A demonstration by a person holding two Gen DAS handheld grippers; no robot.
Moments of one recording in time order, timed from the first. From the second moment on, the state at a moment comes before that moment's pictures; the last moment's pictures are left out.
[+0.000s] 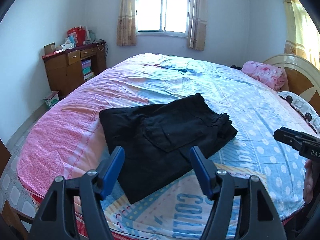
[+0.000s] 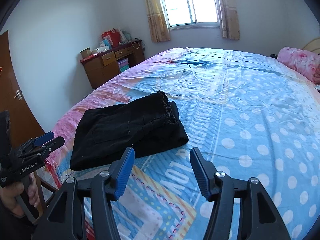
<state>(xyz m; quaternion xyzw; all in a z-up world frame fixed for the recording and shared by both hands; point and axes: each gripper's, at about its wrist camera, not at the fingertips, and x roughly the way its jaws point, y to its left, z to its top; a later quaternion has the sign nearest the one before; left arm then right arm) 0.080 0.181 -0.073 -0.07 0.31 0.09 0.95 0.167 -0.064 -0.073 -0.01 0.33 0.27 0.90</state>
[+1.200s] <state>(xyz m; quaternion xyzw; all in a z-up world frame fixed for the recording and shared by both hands) 0.075 0.171 -0.064 -0.06 0.29 0.08 0.95 0.140 -0.068 -0.053 -0.01 0.29 0.27 0.92</state>
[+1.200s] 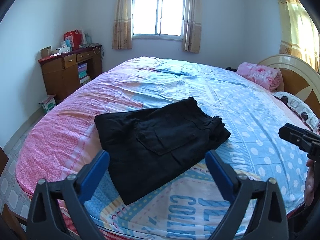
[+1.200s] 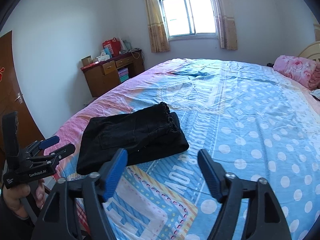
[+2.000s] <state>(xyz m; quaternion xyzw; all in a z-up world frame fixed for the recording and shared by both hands) 0.072 0.181 -0.051 -0.06 0.27 0.11 0.95 0.129 -0.064 -0.049 -0.02 0.28 0.27 0.92</state>
